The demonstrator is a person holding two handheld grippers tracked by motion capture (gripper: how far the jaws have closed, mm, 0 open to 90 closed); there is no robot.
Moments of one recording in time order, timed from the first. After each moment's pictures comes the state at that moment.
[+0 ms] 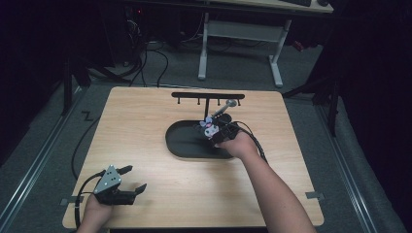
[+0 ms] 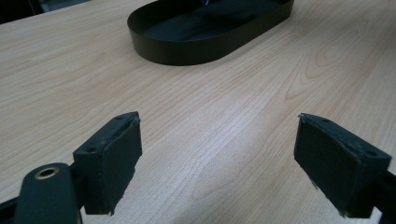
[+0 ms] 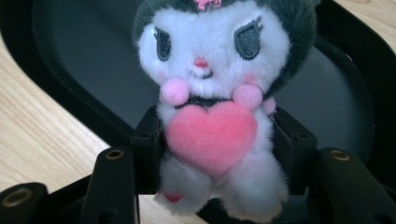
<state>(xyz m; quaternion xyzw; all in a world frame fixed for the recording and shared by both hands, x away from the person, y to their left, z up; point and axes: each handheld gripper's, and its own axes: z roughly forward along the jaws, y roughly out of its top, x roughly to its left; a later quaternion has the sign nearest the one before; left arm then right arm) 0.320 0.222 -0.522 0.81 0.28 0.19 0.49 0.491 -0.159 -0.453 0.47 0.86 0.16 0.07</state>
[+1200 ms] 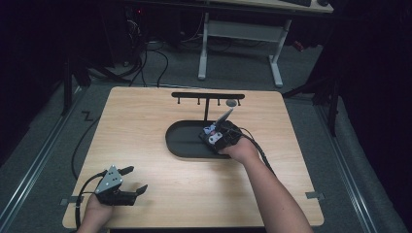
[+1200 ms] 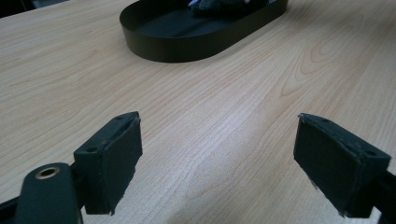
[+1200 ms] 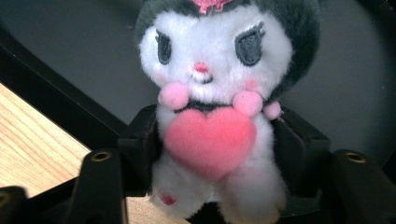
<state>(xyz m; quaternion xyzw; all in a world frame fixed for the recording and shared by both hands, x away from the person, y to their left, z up) 0.320 0.221 -0.523 0.81 0.27 0.18 0.48 0.490 -0.169 -0.484 0.49 0.86 0.12 0.04</state>
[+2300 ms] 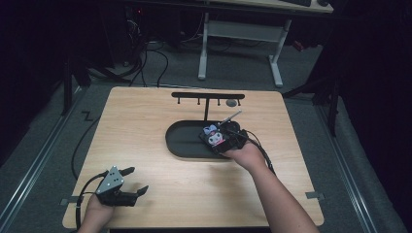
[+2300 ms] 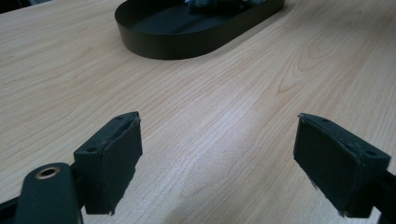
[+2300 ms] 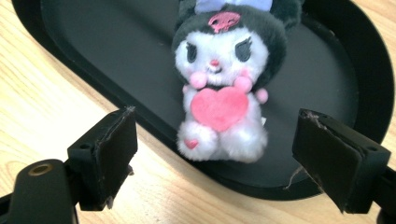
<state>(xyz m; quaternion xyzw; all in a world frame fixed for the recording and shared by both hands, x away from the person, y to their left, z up) 0.319 0.218 -0.523 0.82 0.27 0.18 0.48 0.454 -0.179 -0.452 0.47 0.86 0.19 0.10</state>
